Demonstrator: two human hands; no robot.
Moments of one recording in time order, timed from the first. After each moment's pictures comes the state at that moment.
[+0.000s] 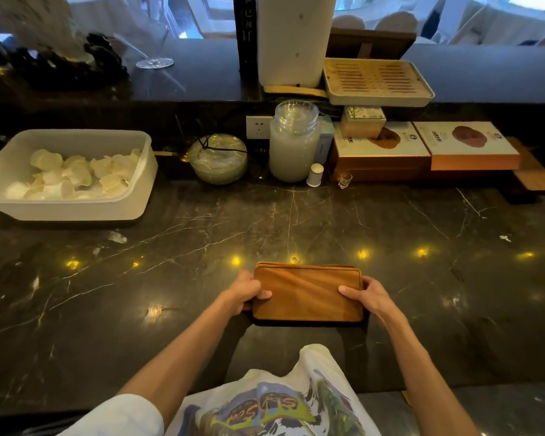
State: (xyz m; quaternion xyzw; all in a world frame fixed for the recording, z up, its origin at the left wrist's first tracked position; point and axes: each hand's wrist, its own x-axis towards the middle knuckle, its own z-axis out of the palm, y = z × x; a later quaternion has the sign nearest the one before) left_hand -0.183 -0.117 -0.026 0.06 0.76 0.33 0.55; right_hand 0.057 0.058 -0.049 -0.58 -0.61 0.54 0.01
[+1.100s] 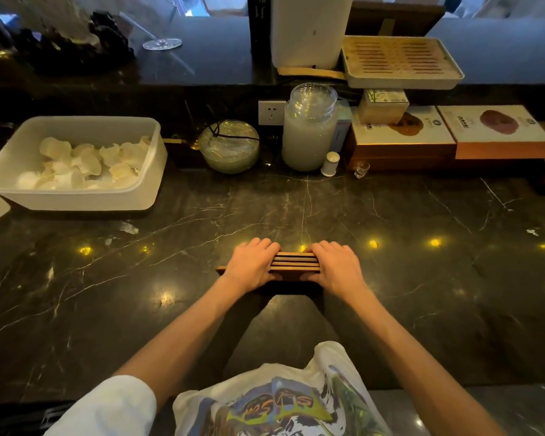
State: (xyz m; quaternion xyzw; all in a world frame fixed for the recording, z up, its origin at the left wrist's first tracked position) left_hand -0.223 -0.114 -0.015 0.62 0.78 0.04 0.10; right_hand -0.050 0.017 -0.017 -0.28 -0.96 0.09 -0.01
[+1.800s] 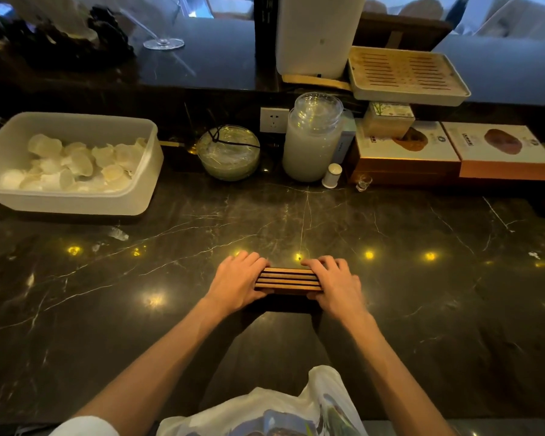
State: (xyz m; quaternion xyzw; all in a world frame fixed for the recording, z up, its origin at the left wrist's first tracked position) left_hand -0.239 -0.132 -0.028 0.61 0.78 0.10 0.06; right_hand -0.047 0.012 -0.017 -0.34 -0.93 0.16 -0.07
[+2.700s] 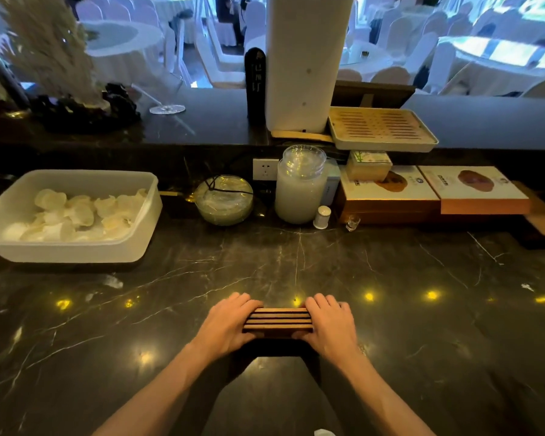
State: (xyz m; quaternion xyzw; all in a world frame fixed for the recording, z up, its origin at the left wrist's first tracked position) left_hand -0.250 -0.138 -0.032 0.63 0.75 0.18 0.09; right_hand -0.050 0.016 -0.031 -0.30 -0.95 0.06 0.04
